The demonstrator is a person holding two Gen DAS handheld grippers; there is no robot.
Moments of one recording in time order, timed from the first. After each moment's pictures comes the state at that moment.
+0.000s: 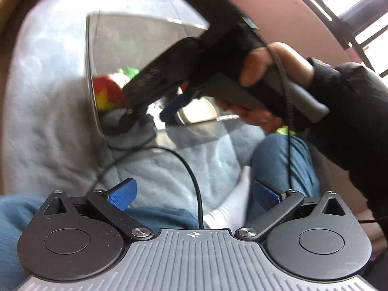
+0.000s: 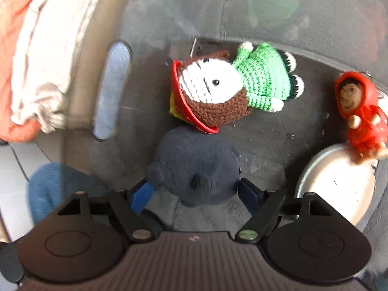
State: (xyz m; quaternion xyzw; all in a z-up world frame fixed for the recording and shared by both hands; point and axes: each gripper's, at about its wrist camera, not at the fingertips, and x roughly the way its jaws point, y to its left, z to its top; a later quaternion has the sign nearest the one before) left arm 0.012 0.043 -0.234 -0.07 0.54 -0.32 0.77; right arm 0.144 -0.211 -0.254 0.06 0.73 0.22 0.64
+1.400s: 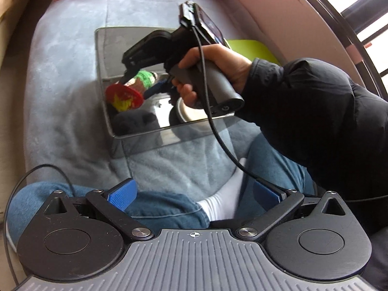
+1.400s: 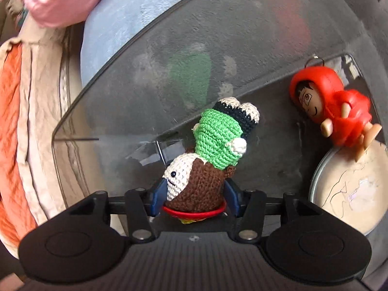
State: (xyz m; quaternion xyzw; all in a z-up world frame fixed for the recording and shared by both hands) left arm 0.003 0.057 -0.195 -0.06 0.58 -0.30 0.75; right arm 0.176 -0.257 -0.255 0.29 0.68 0.04 0.68
